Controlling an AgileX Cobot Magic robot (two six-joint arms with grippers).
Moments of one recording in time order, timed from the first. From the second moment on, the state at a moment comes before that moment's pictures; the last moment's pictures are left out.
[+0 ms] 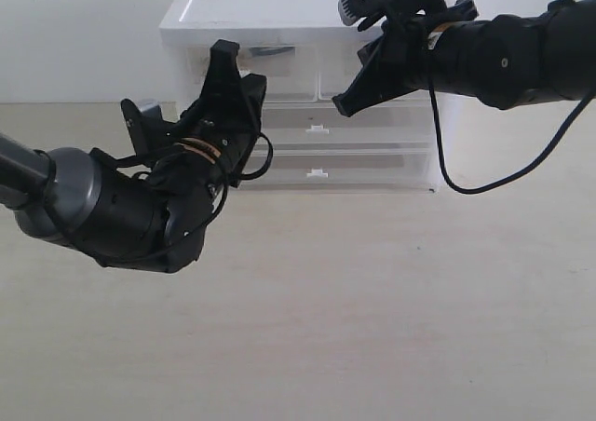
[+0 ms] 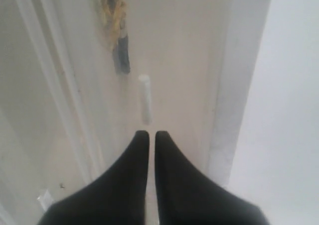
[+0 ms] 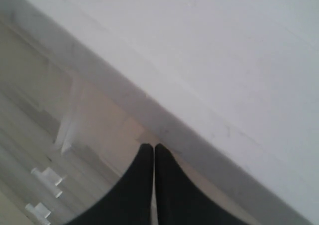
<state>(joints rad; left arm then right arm) -0.65 2.05 -0.96 -0.44 -1.08 -1.26 0.43 1.78 -1.13 0.14 -0.19 -0.55</state>
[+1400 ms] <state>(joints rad) -0.64 2.05 -0.96 -0.55 -1.10 -1.21 0.43 1.78 -1.13 0.15 -0.19 -0.58</state>
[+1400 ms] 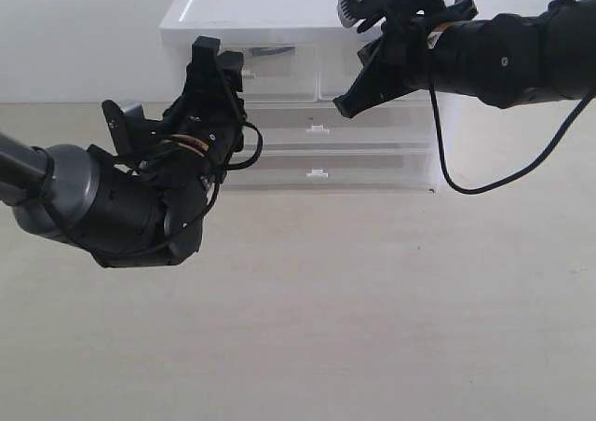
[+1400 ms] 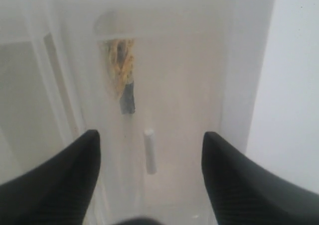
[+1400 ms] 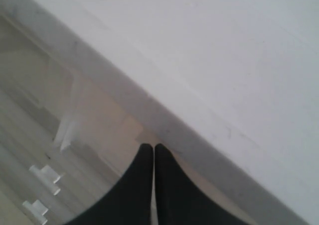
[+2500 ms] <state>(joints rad) -0.62 2.05 -1.03 -0.56 -0.98 -1.16 0.43 1.78 -1.13 0.15 -0.19 -0.58</state>
